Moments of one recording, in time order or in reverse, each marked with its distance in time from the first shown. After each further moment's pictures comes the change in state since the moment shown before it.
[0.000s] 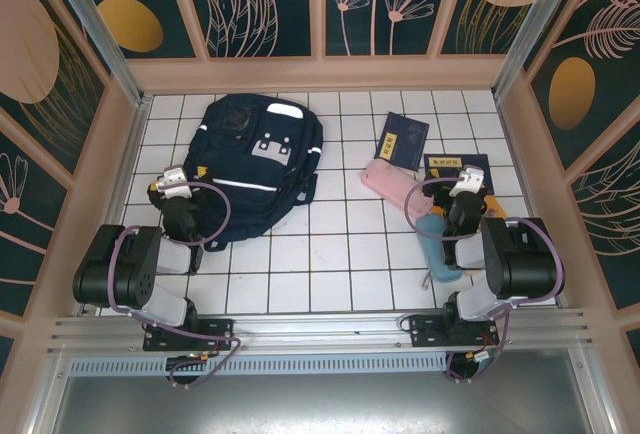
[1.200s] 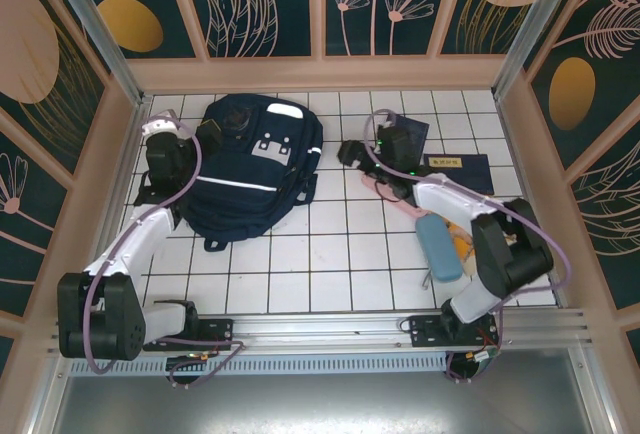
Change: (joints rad) left arm 0.000 -0.274 0.575 -1.046 0.294 -0.365; right arm 0.492 0.082 0.771 -1.128 -0.268 0.587
